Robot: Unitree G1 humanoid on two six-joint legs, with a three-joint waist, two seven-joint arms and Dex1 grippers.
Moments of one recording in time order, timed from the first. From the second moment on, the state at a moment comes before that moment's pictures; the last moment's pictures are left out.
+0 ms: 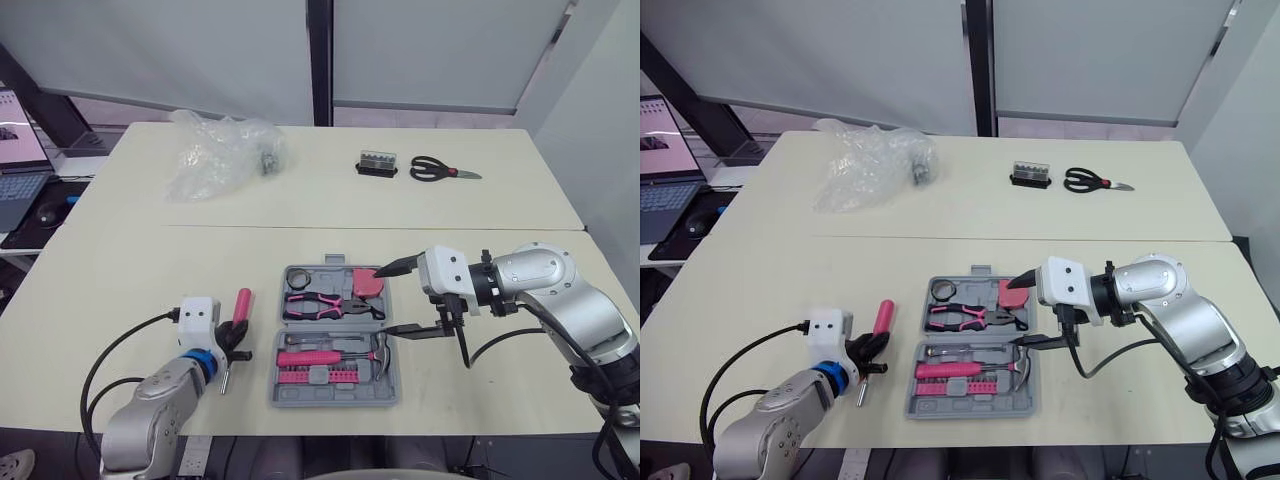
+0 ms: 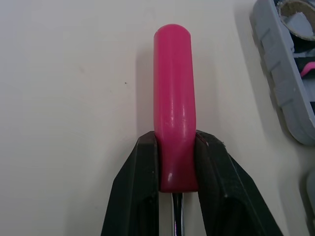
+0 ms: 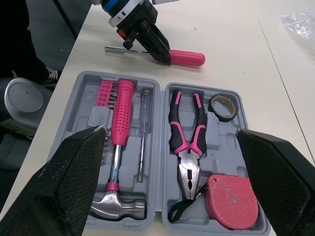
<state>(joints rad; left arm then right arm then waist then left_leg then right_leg) 0.14 0.31 0.20 -0.39 -0.39 0.82 -0.21 -0.48 -0.77 0.26 -0.38 0.29 0.42 1.20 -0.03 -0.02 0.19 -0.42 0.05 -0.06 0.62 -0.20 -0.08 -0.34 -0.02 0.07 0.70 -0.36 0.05</state>
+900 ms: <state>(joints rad) 0.38 0.47 0.30 -0.64 -0.43 0.69 -0.40 -0.45 -0.78 0.26 -0.39 0.29 0.41 1.19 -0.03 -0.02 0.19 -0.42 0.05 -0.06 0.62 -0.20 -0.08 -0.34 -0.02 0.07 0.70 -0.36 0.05</state>
